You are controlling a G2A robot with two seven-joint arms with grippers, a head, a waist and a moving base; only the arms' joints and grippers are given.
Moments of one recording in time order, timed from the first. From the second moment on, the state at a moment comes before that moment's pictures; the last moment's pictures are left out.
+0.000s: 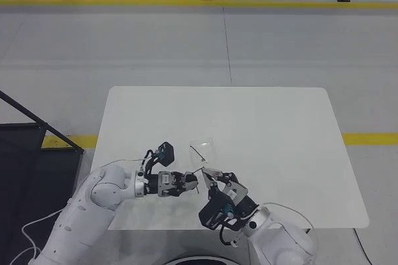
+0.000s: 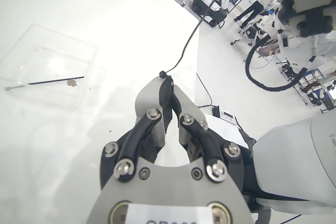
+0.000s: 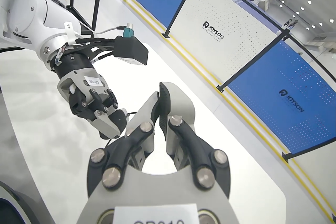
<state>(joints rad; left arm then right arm) 1.19 -1.05 -1.19 -1.58 0.34 -0.89 -0.76 -1.56 -1.22 1.06 -2.21 -1.90 -0.26 0.13</state>
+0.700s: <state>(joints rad) 1.16 -1.02 -1.18 -1.61 0.31 -0.86 -0.84 -1.58 -1.21 1.06 -2.23 -1.95 -0.32 0.06</state>
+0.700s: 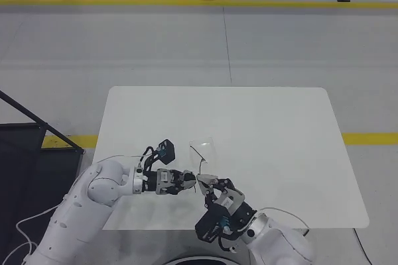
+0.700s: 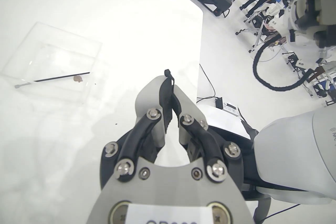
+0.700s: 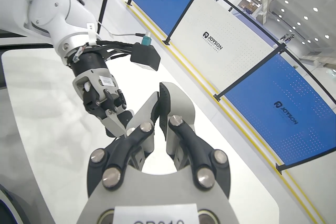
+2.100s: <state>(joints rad) 1.13 -1.01 -1.18 -1.62 0.27 -0.86 -0.89 -1.59 -1.18 1.13 -2.24 -1.89 -0.53 -0.09</state>
